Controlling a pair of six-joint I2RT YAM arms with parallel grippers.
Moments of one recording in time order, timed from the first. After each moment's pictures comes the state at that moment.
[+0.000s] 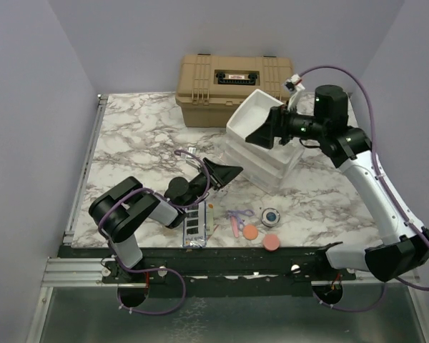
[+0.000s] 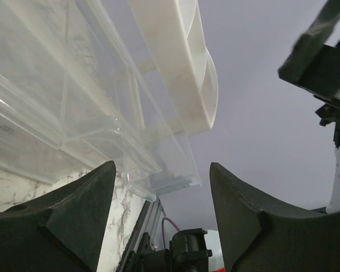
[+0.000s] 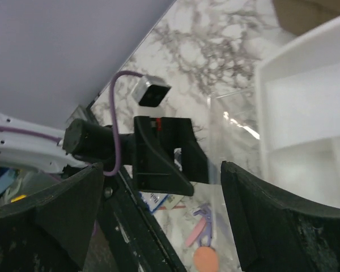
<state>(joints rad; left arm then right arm) -0.75 1.71 0.44 1.49 0.14 -1.28 0.30 1.29 1.42 -0.52 -0.70 0.29</state>
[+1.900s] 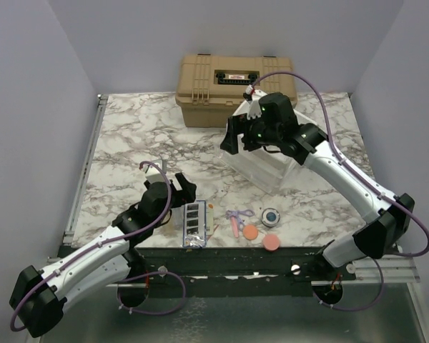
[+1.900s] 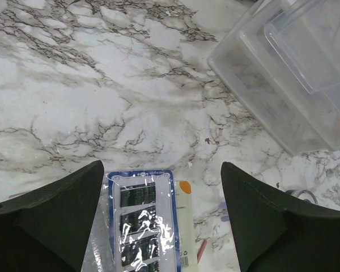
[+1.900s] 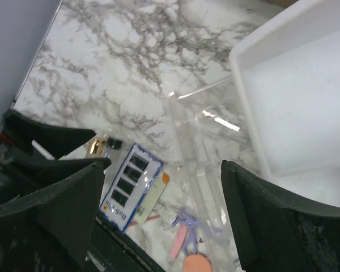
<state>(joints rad) -0.75 0.75 0.41 -0.09 -0.40 -0.71 0.65 1.46 1.49 -0.59 -0.18 0.32</state>
